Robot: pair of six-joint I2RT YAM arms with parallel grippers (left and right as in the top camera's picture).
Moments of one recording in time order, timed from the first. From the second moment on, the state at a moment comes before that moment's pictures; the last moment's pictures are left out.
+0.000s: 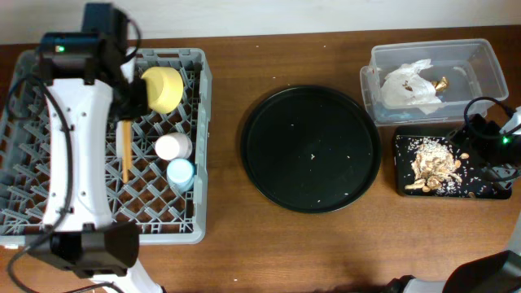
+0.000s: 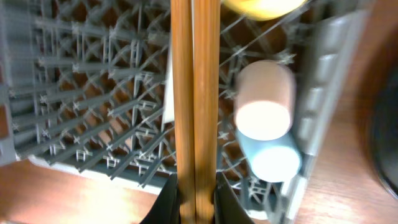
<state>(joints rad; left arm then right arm) -0.02 1.89 2.20 -1.68 -0.19 -0.10 -0.63 1.53 1.45 -1.22 -0.31 0.17</state>
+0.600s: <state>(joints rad) 0.01 1.91 1.68 -1.19 -0.24 -0.16 -0.63 1.53 1.45 -1.22 -0.31 0.17</state>
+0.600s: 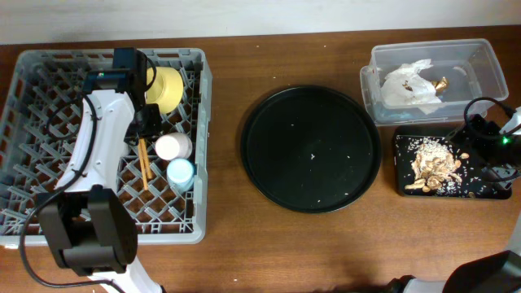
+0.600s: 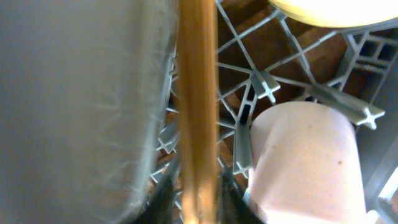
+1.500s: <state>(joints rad) -0.17 1.88 2.09 -1.43 -0.18 -0.12 -0.50 1.02 1.45 -1.34 -0.39 -0.01</state>
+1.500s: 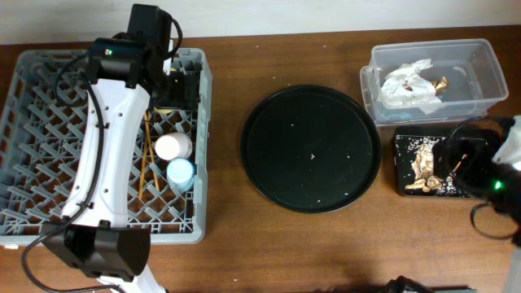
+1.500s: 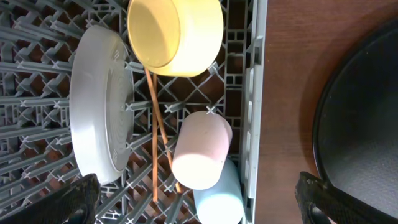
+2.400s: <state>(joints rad) -0.17 1.88 2.10 -1.43 -0.18 -0.12 -0.01 0.12 0.22 -0.20 -0.27 0.07</state>
